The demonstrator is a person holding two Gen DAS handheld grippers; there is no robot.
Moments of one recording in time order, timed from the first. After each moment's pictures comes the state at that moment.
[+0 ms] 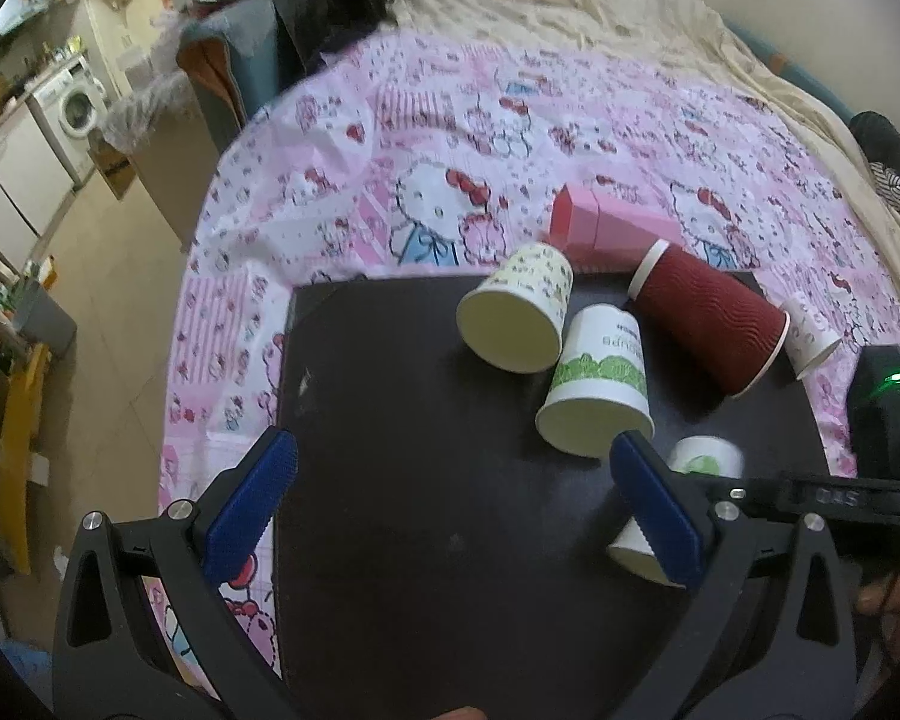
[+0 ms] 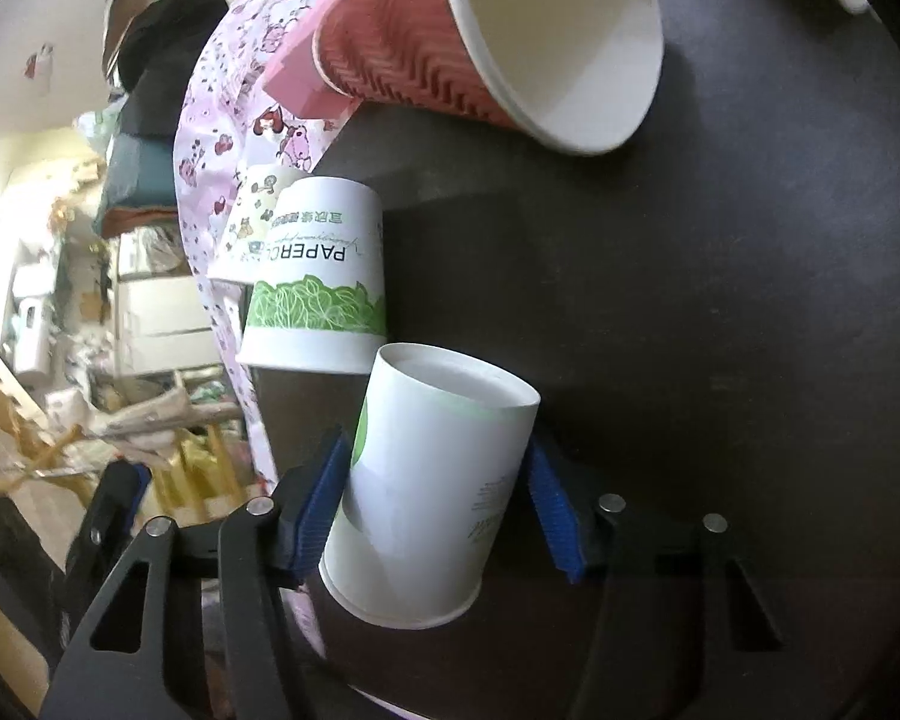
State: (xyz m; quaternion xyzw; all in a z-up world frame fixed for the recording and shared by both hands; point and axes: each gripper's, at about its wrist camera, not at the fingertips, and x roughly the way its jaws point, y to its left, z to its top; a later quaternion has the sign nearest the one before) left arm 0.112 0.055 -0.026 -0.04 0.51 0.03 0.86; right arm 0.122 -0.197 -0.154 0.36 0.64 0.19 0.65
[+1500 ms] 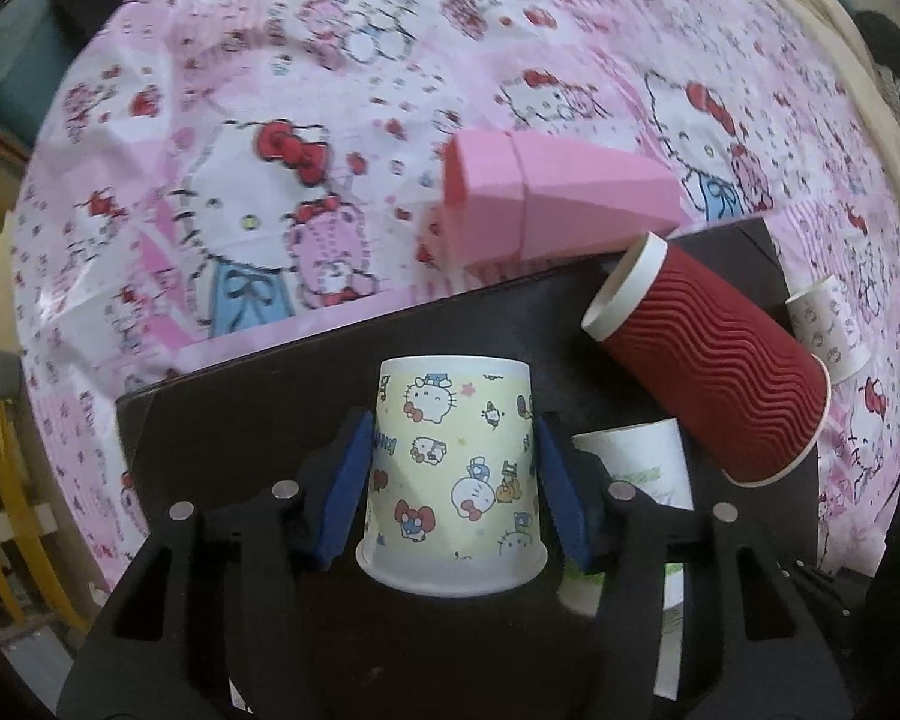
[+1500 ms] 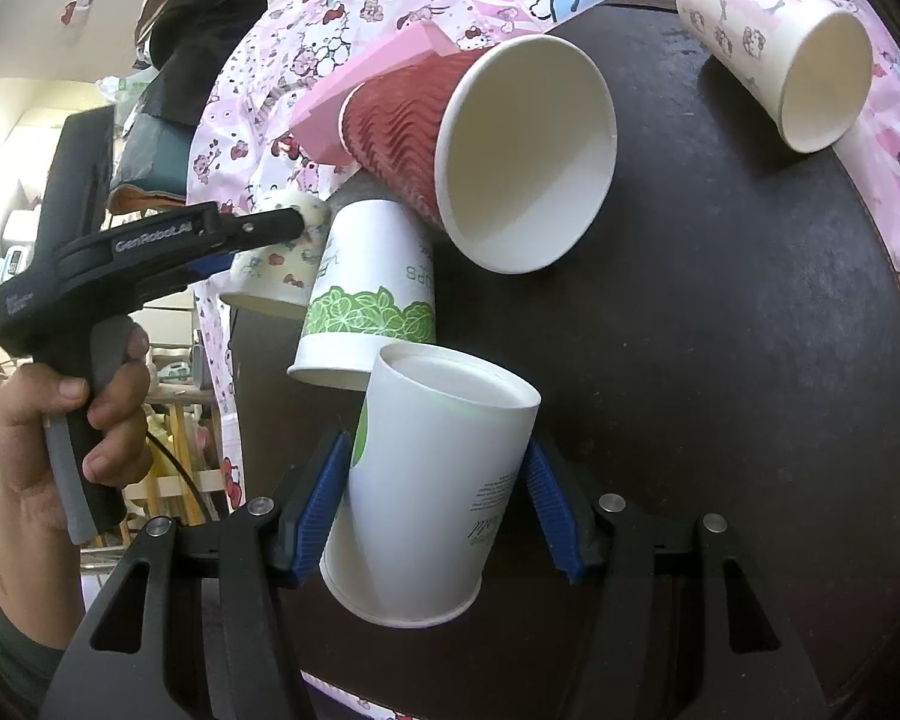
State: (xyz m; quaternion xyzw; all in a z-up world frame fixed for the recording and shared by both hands) left arm 0.264 0.004 -0.083 0.01 0.66 -0.06 0.75; right arm 0.131 -0.227 -0.121 0.29 0.62 0.20 0.70
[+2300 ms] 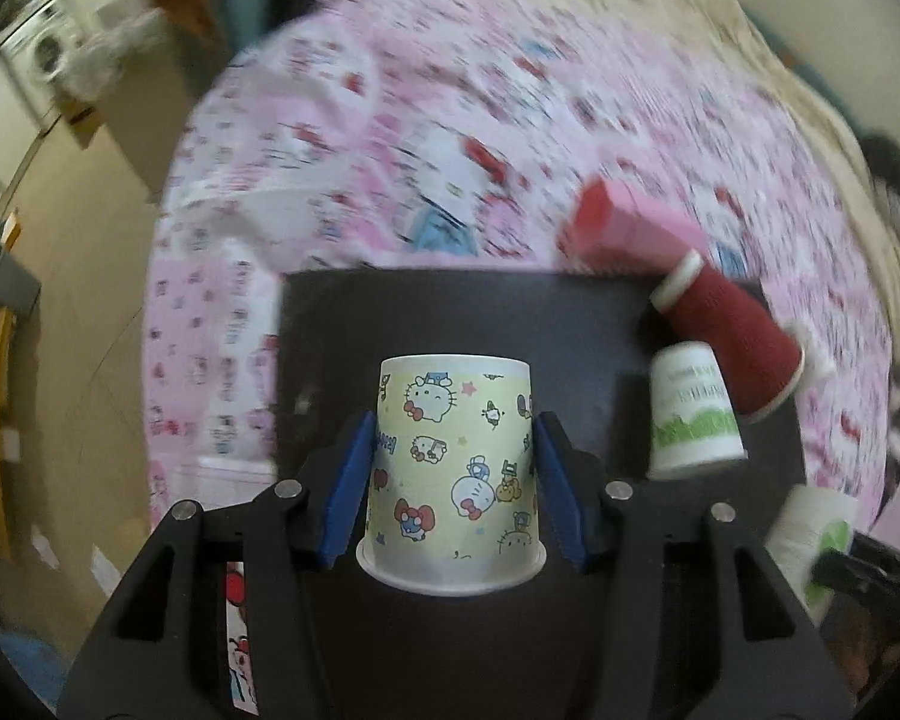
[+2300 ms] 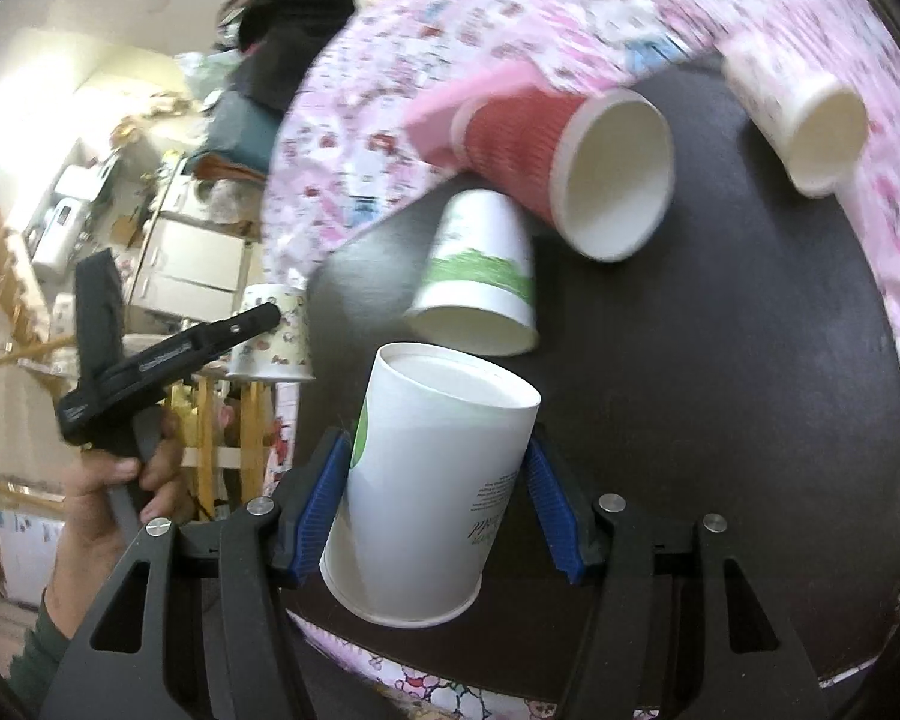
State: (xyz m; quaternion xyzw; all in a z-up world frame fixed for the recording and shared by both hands) left arm 0.157 0.108 -0.037 -0.09 0.56 0.01 0.83; right arm 0.099 -0.223 -0.072 0.27 0.57 0.27 0.73
